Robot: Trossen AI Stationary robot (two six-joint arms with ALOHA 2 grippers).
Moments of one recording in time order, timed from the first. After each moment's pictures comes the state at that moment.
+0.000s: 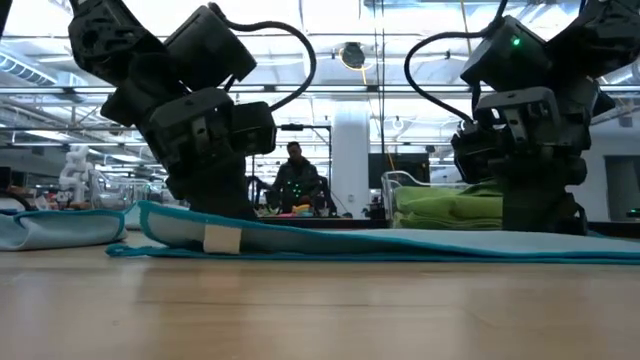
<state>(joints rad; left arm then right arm) -0.14 1.79 0.72 0.24 0.15 -0.50 0.12 1.48 0.43 0.04 -0.25 1.04</state>
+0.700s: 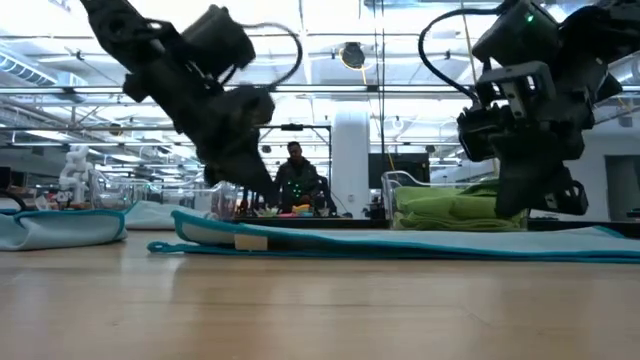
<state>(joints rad) 0.06 1.58 0.71 0.10 0.05 -0.40 0.12 1.31 0.42 0.03 -0.22 1.11</state>
